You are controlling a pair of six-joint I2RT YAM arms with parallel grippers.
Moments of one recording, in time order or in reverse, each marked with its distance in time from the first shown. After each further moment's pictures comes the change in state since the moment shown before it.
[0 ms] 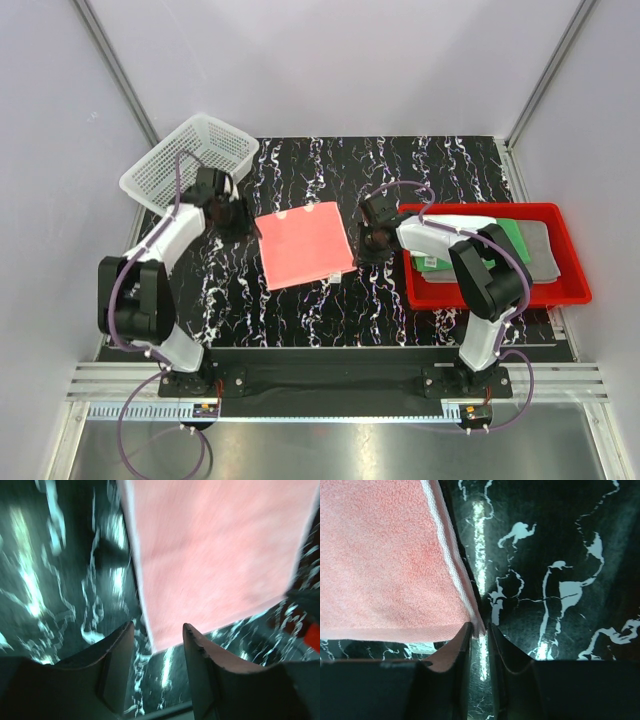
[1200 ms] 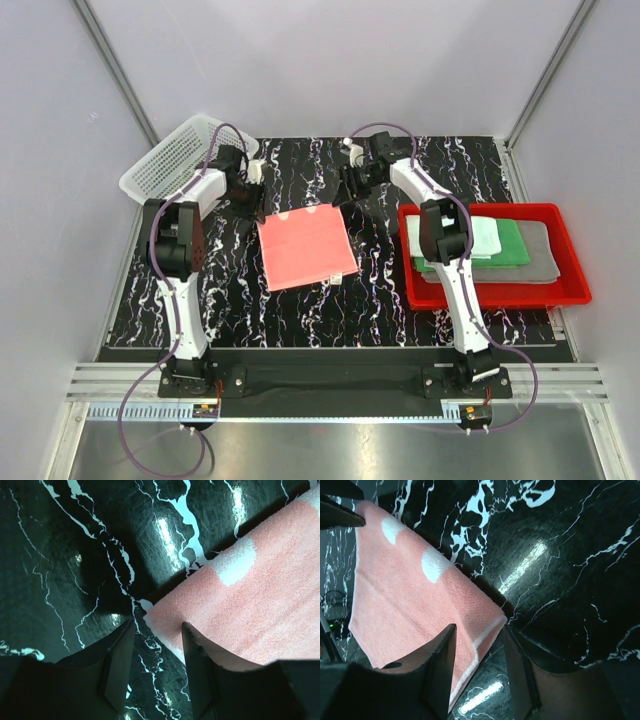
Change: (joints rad) left arm 0.028 0.569 0.553 -0.064 0.047 0.530; right arm -0.233 0.721 1.108 -0.302 -0.641 -0.647
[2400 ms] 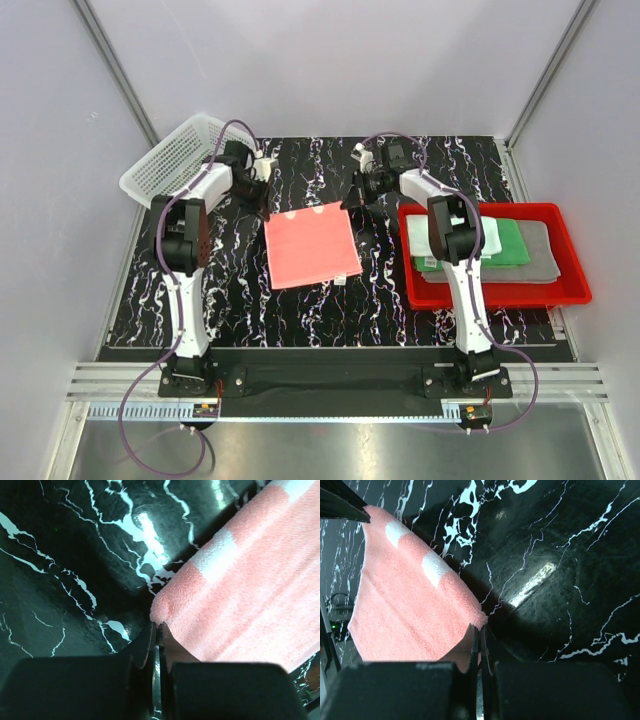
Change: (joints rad) left arm -0.019 0.085 0.123 -0.096 0.122 0.089; right arm -0.046 -0.054 -0.260 0.285 -0.102 0.048
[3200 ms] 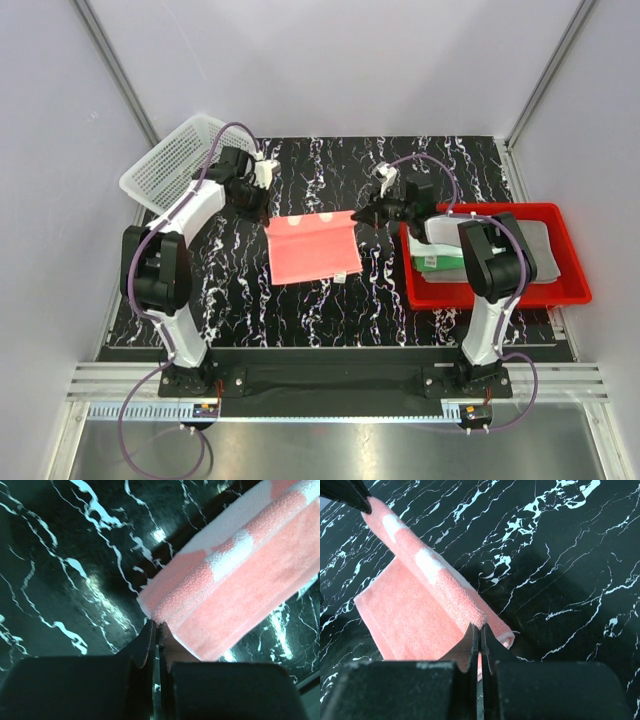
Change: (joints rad) left arm -0.078 -0.395 -0.320 0.080 -0.074 -0.020; right arm -0.003 -0.564 -0.928 0.860 0.061 0.037
